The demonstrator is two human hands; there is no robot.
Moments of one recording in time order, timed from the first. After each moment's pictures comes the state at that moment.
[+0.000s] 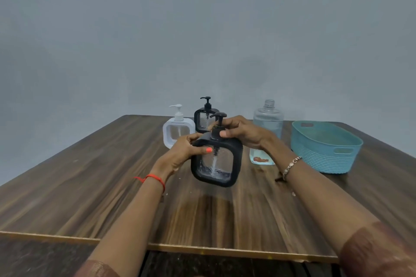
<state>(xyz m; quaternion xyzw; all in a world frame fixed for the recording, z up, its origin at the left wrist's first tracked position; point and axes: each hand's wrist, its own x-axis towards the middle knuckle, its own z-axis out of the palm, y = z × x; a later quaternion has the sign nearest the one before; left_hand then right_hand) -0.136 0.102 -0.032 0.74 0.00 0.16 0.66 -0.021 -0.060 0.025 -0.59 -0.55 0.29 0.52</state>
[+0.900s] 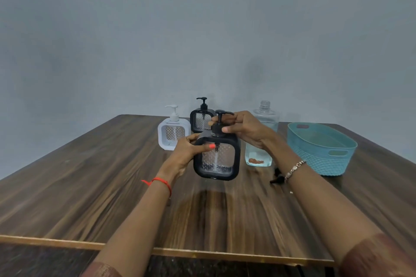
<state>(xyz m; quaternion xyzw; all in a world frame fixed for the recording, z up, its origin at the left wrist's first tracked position) -0.115 0.084 -0.040 0.66 0.04 0.23 0.71 -0.012 -0.069 0.030 -0.58 -0.48 0.25 0.61</state>
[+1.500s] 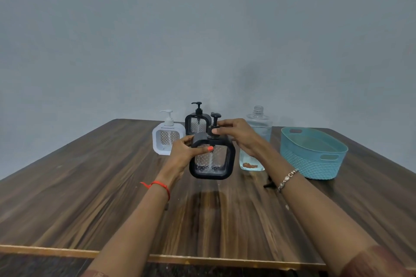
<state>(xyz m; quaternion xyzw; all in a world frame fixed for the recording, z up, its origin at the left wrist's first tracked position) -0.111 0.072 -0.034 0.66 0.07 0.30 0.69 -0.025 -0.069 0.029 -0.68 -0.38 0.15 0.60</state>
